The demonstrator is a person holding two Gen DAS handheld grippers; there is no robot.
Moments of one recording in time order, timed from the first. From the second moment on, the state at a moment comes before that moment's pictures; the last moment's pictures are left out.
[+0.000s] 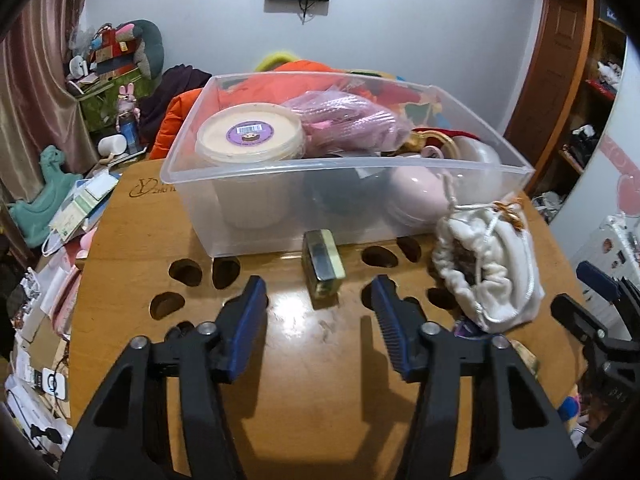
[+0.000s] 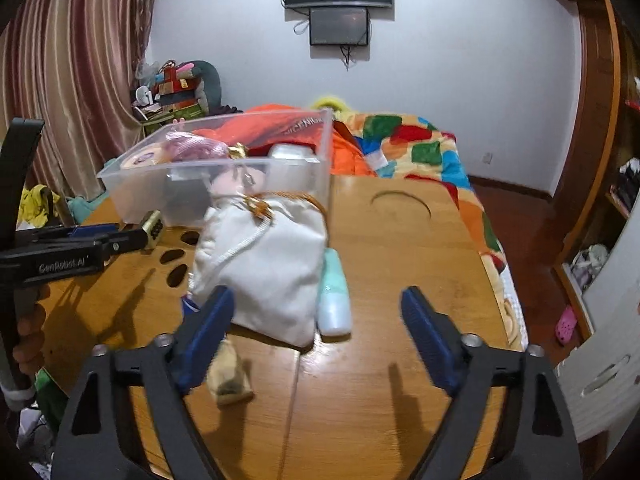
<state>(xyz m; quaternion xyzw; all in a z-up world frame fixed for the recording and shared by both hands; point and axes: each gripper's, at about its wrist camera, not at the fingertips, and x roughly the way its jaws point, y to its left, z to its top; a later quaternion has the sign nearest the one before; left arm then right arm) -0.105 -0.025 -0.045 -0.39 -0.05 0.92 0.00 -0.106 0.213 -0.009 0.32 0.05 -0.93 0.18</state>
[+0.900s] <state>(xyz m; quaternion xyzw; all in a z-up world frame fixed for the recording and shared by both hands) -0.135 -0.016 -0.057 -0.41 -0.04 0.91 -0.03 -0.167 0.218 -0.036 0.38 0.09 -0.89 0.23</state>
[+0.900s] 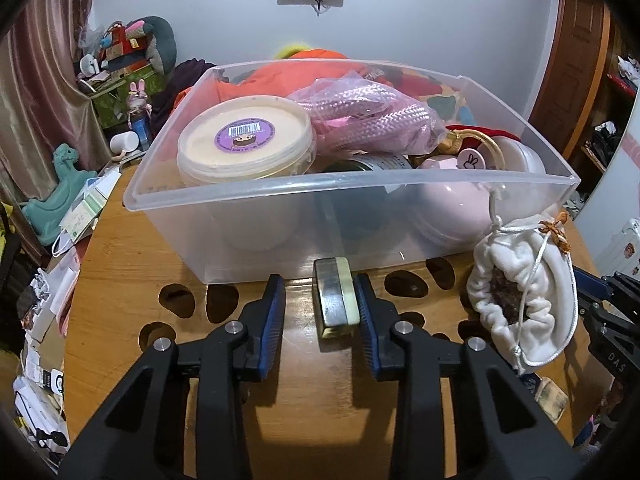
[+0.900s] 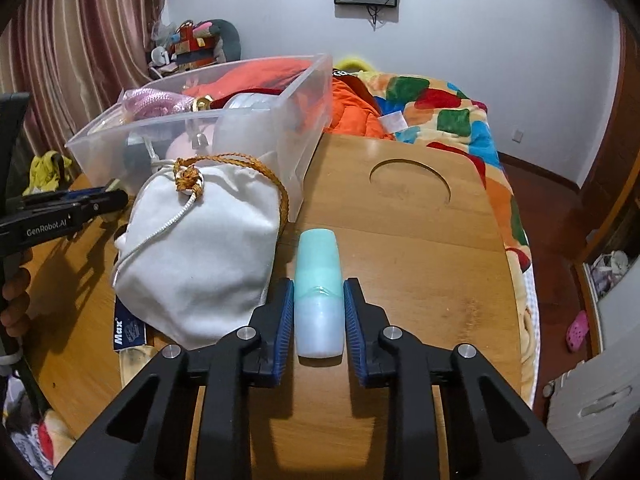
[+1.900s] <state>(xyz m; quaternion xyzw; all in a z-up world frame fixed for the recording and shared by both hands) -0.098 -0.029 -0.012 -0.34 -0.05 0.94 -0.01 -0.151 0.205 0.031 0.31 0.07 -0.92 0.24</state>
